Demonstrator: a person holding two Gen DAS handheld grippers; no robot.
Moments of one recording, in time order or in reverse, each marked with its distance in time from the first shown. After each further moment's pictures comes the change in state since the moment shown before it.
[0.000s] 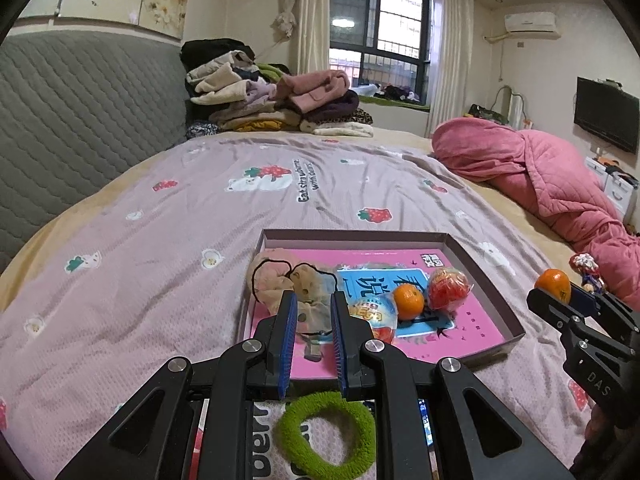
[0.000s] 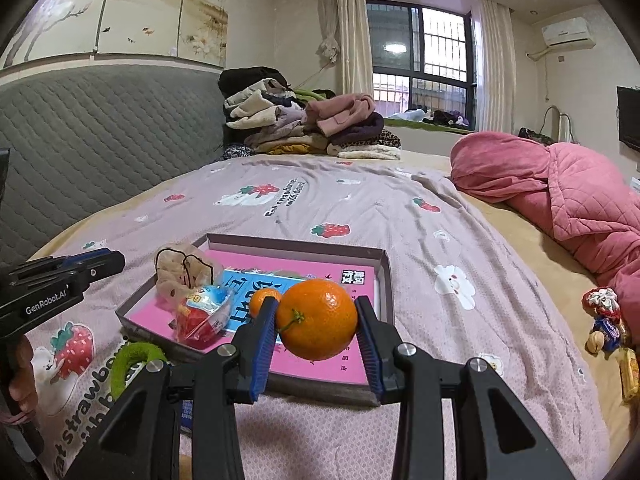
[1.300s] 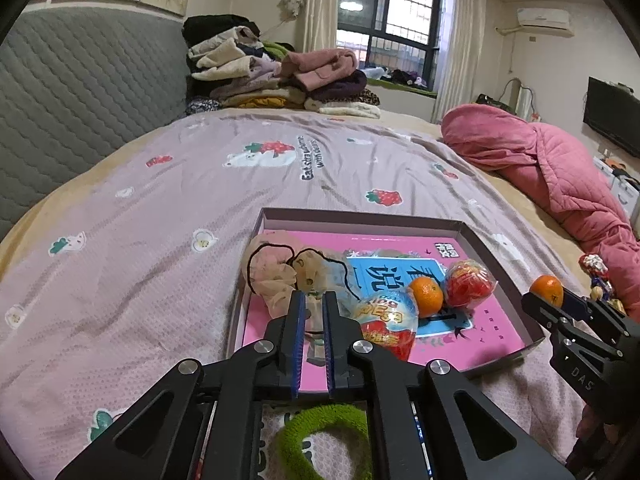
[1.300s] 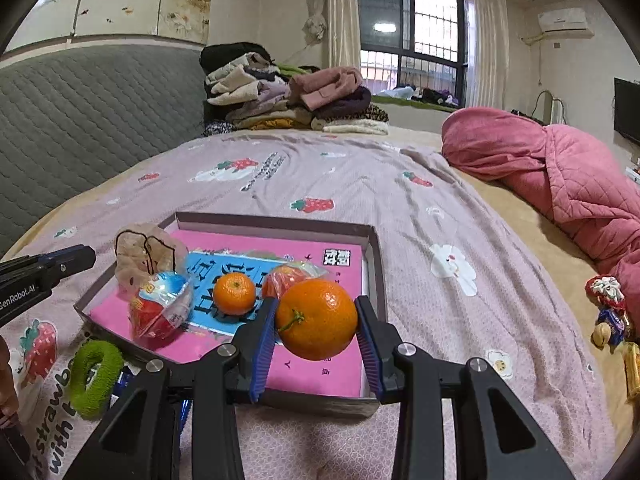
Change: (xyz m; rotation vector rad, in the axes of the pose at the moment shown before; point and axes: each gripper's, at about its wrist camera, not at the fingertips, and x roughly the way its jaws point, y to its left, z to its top) left arm 0.044 0.007 -0.001 -0.036 0.080 -0.001; right arm 0.052 -0.012 -0.007 0.007 0.105 -0.053
